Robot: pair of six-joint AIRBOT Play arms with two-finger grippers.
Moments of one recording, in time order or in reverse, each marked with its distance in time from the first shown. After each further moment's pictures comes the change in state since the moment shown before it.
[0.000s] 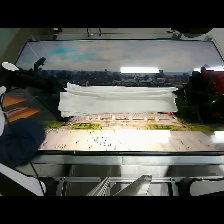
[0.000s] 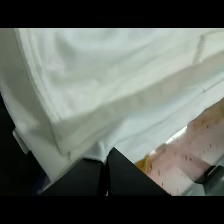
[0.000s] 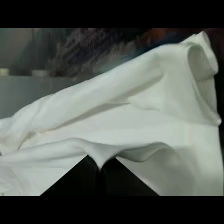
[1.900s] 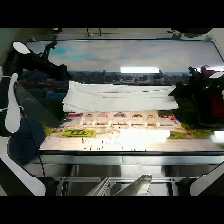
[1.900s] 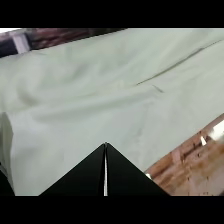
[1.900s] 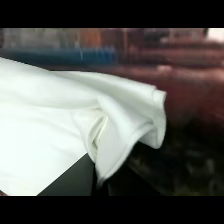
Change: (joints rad) left arm -0.181 -0.092 0.353 0.160 -0.052 -0.107; right arm 0.089 -0.359 0.638 -0.557 0.302 0.292
